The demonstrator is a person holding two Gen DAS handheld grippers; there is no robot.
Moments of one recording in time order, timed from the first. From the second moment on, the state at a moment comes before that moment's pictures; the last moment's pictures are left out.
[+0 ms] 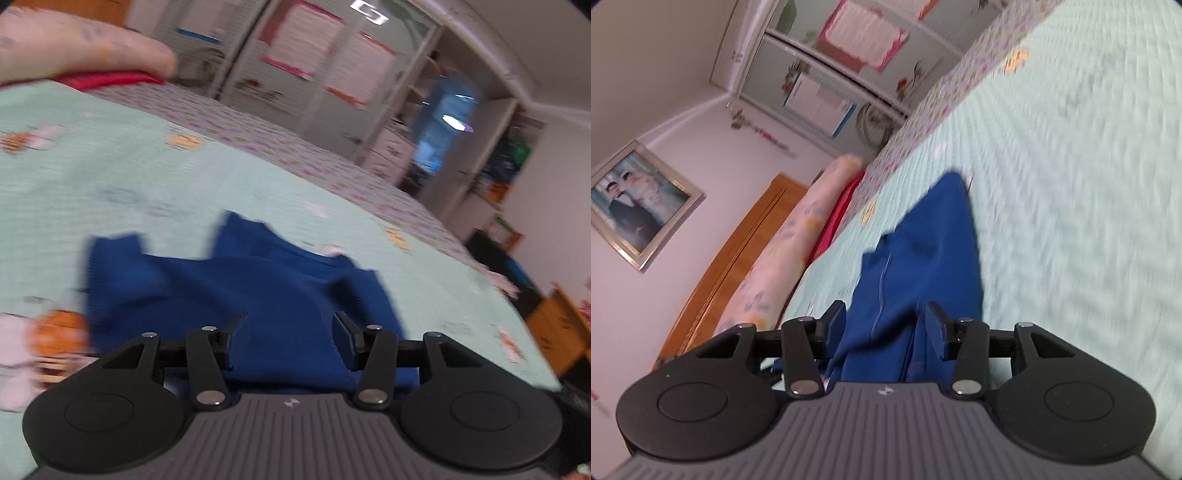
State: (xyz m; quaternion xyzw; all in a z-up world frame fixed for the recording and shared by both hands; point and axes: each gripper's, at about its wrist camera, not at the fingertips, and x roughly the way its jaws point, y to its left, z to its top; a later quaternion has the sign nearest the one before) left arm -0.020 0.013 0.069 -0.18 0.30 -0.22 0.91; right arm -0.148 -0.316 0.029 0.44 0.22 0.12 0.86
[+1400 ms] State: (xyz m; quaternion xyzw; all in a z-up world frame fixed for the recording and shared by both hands) left arm 0.126 -0.057 0.057 0.08 0.35 -0.36 0.86; right arm 0.039 -0.339 -0.046 0.47 0.25 0.09 0.84
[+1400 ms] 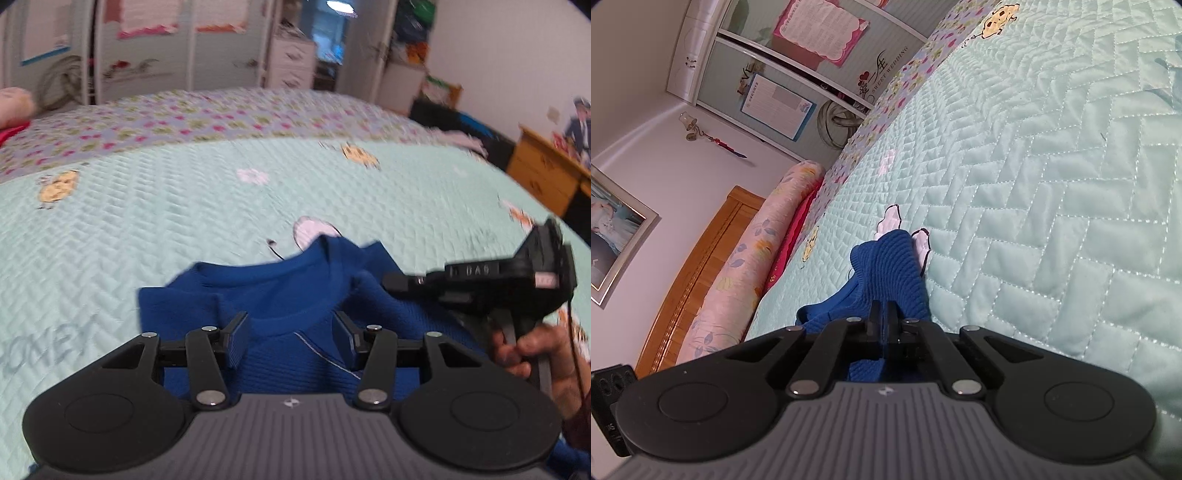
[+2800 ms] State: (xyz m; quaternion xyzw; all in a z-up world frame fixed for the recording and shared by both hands) left arm 0.088 -0.057 0.046 0.11 0.40 -0.32 0.85; right arm 0.045 -0.328 -0.037 0.42 0.25 0.08 0.87
